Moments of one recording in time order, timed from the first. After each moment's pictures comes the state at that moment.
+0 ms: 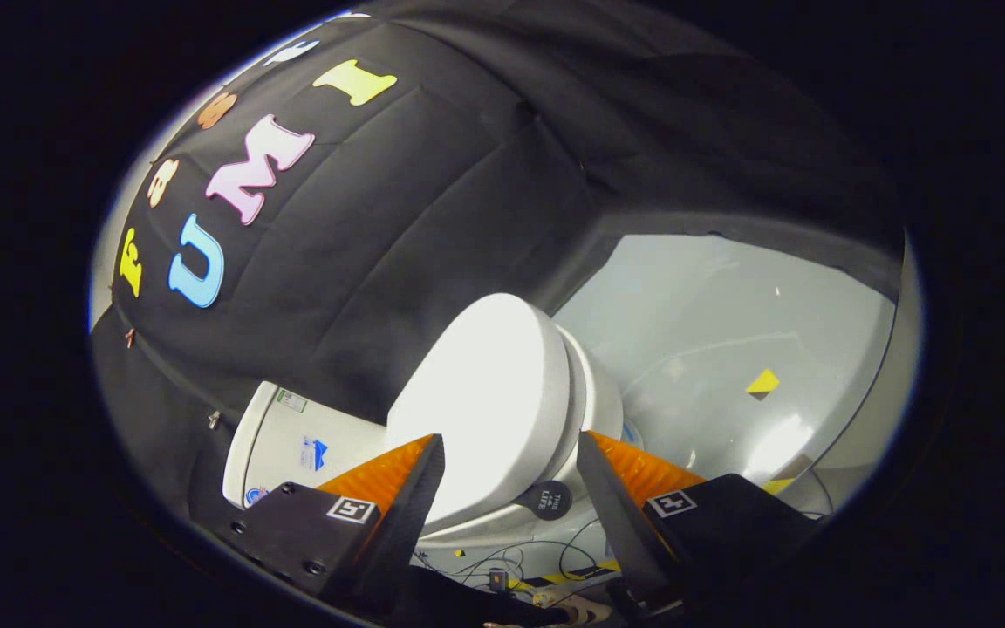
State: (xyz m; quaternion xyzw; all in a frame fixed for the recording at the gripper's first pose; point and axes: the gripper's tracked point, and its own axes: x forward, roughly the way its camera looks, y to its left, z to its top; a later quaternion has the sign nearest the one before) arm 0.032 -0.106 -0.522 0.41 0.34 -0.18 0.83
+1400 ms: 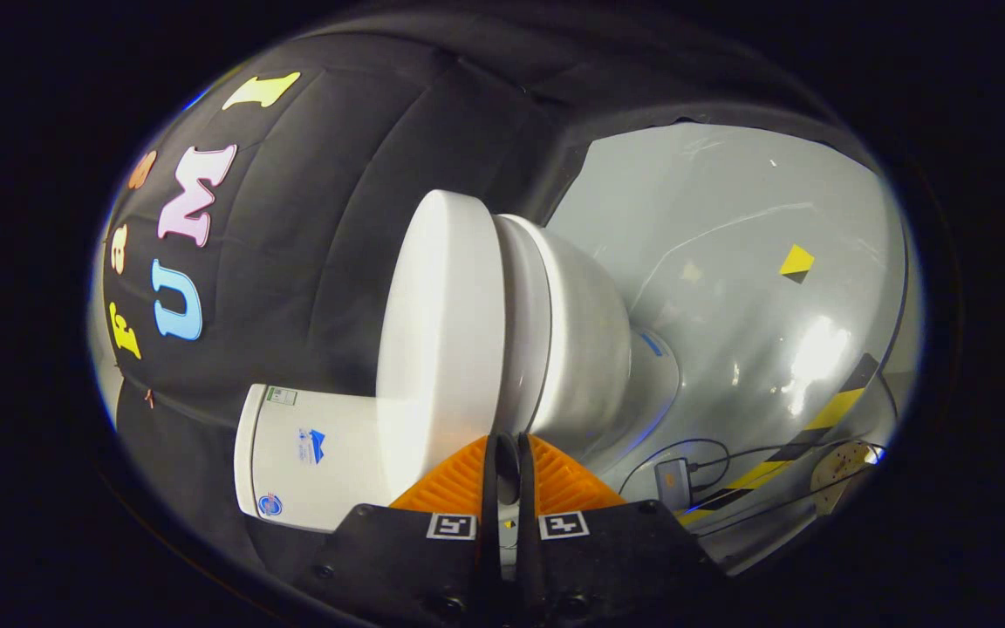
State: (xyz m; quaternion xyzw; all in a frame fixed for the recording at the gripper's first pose) arm 0.026 -0.066 -0.597 0.52 0.38 -0.15 0.75
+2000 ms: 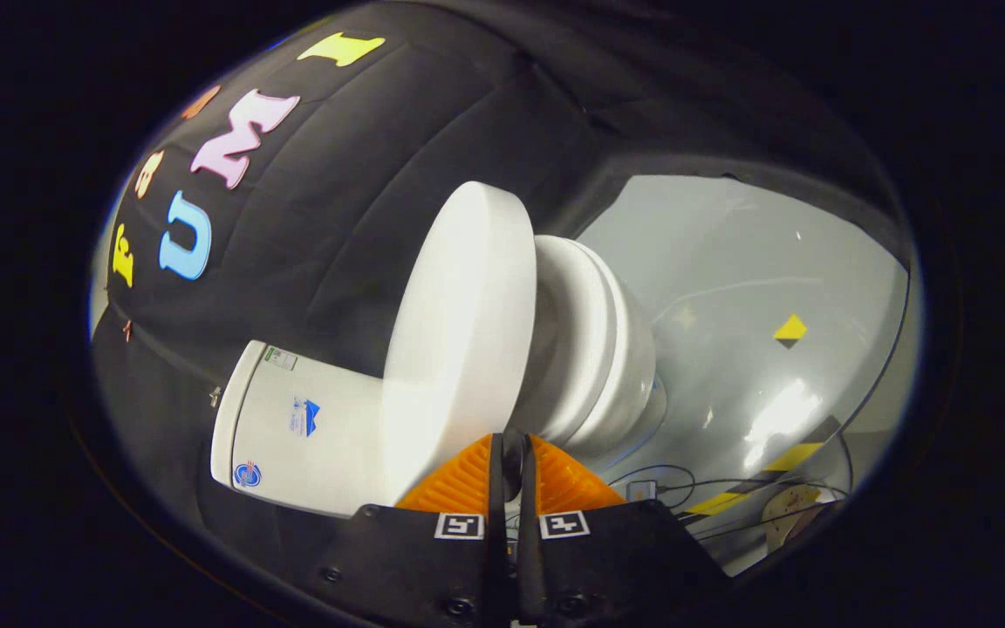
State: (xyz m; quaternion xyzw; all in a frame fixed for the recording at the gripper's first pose) arm 0.044 -0.050 -0.531 0.39 0.39 -0.13 0.82
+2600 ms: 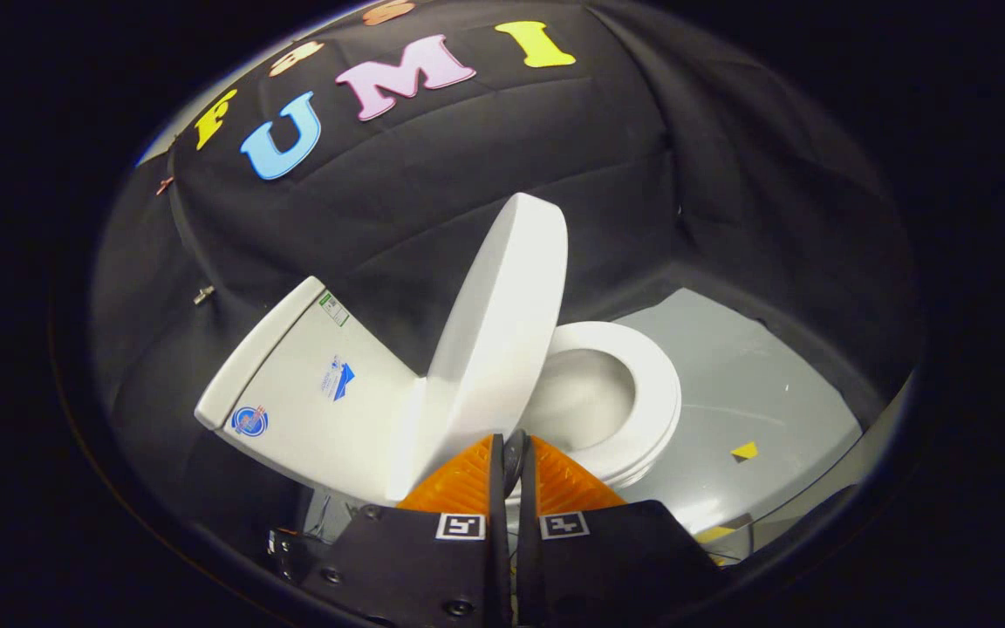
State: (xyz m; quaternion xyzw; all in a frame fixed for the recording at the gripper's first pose) arm 0.080 0.024 -0.421 0.18 0.37 -0.10 0.91
